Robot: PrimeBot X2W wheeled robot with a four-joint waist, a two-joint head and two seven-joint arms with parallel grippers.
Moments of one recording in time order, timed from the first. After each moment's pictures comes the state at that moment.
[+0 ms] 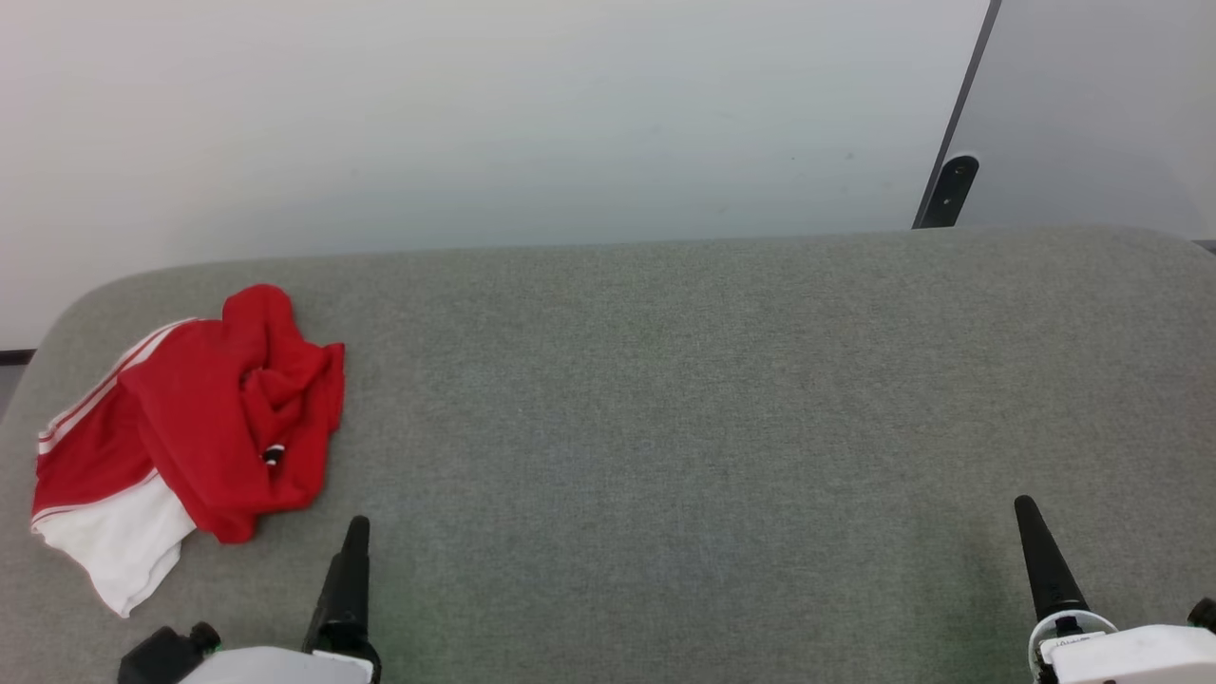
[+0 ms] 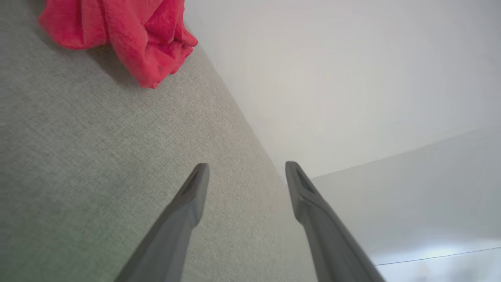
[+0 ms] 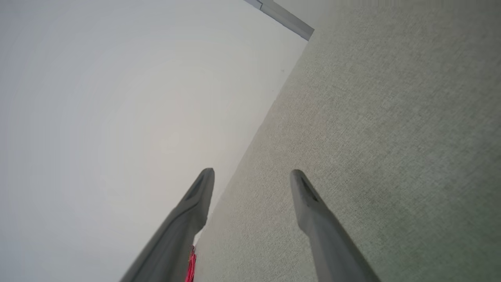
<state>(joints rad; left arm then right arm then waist) 0.01 0.04 0.07 0.20 -1.13 -0.11 -0.03 -0.01 -0.08 -0.05 0.21 1.21 0.13 -0.02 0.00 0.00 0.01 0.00</state>
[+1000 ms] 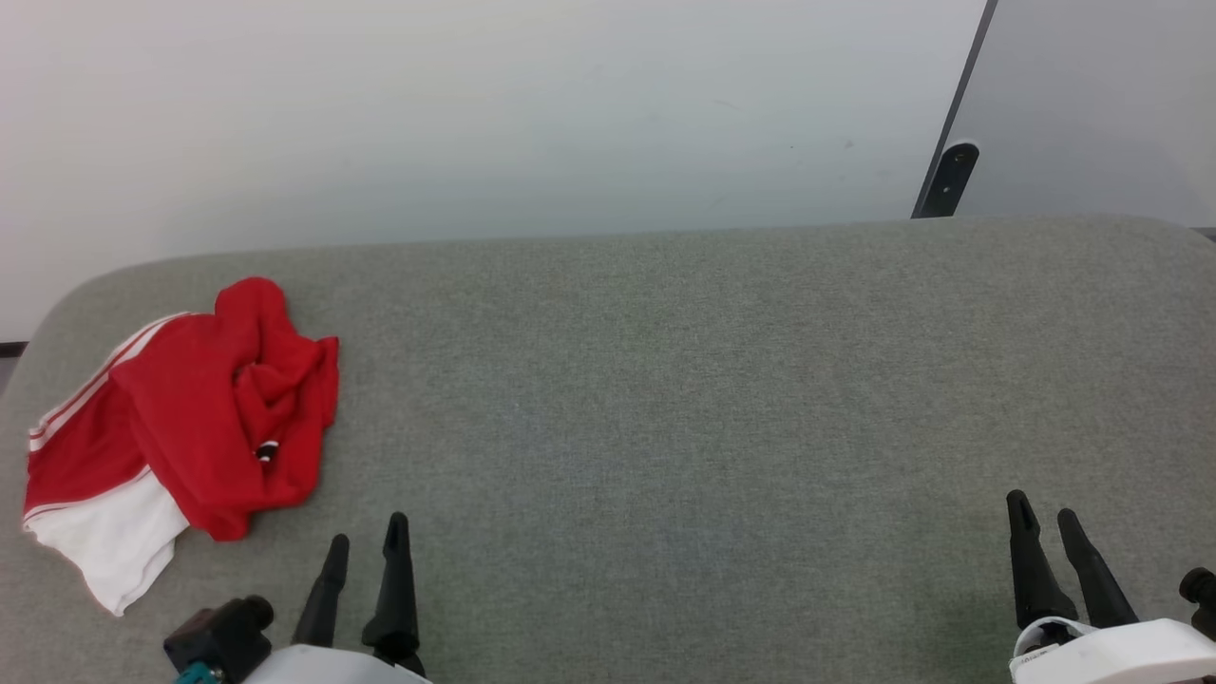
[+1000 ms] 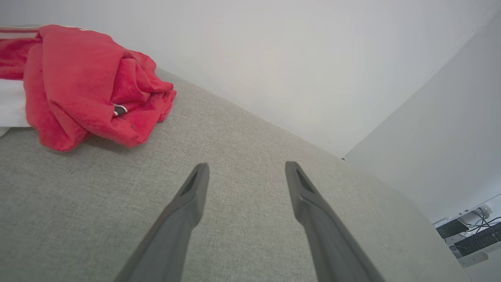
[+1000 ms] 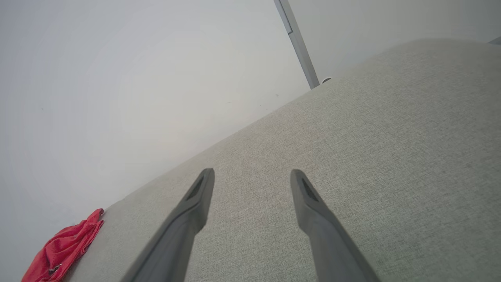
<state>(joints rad) 0.05 0.06 -0.02 0.09 -0.58 -0.02 -0.12 0.01 -0.09 -0.05 0.14 0.65 0.13 -0.09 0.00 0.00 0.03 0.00</state>
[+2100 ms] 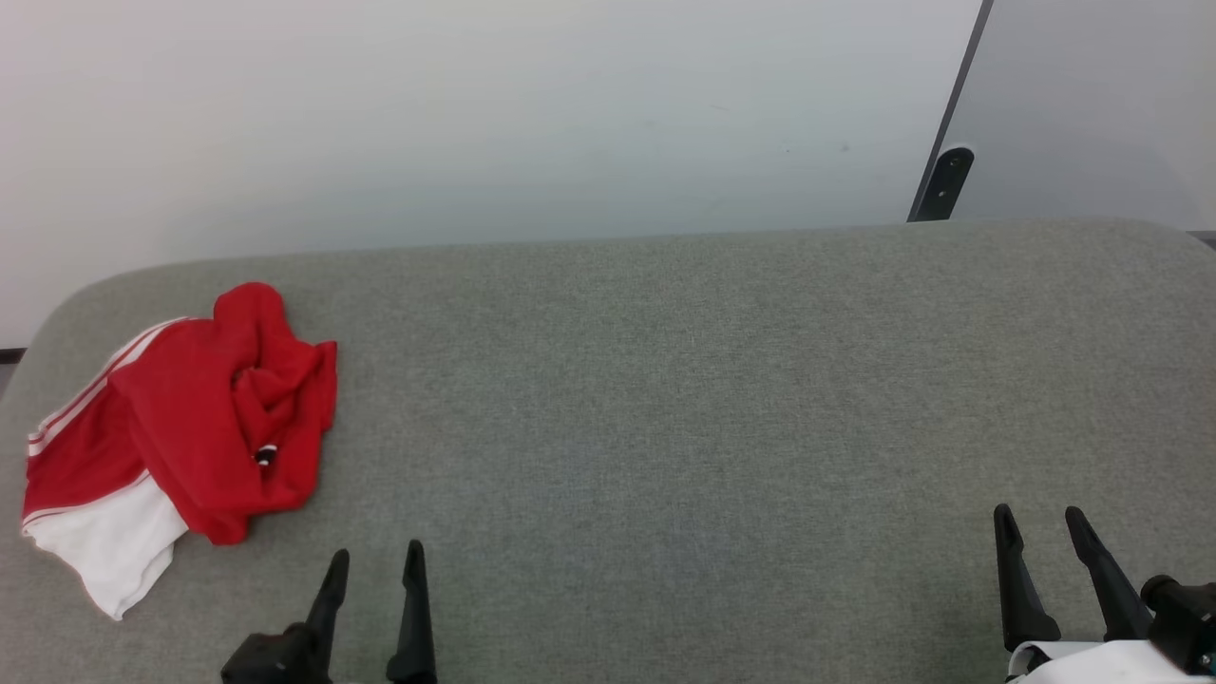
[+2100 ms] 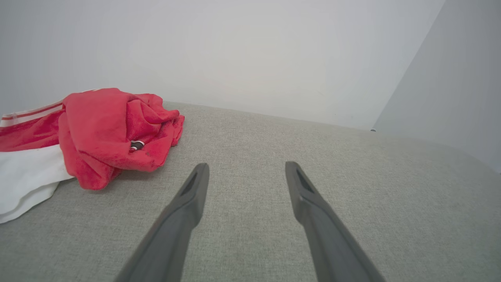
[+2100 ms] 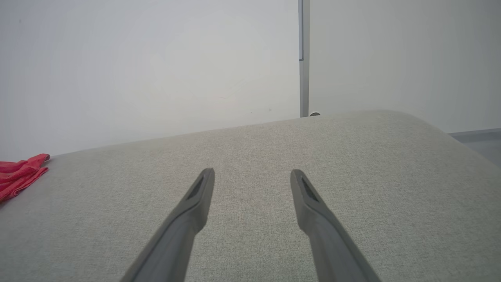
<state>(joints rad) 0.11 0.09 -0.08 0.06 -0.28 0.05 -0.20 0.05 -0.08 -0.06 0.10 0.26 0.13 -0.15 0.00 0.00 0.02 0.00</state>
